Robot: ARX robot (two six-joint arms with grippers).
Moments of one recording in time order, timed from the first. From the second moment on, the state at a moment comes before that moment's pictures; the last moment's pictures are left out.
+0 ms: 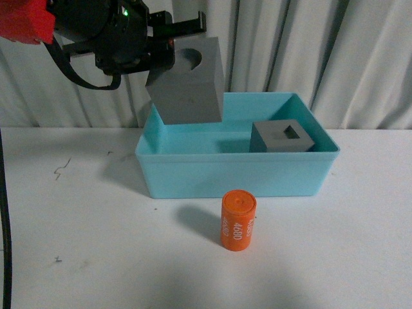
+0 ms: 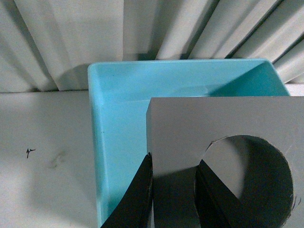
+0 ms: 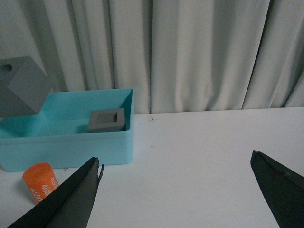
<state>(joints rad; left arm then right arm) -0.31 1.90 1.33 0.07 -0.04 -0.23 0.00 0.00 0.01 0.00 0.00 0.01</state>
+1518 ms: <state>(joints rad) -0.19 1.66 1.00 0.14 0.01 -0.34 0.00 0.00 0.01 0.00 0.00 0.01</state>
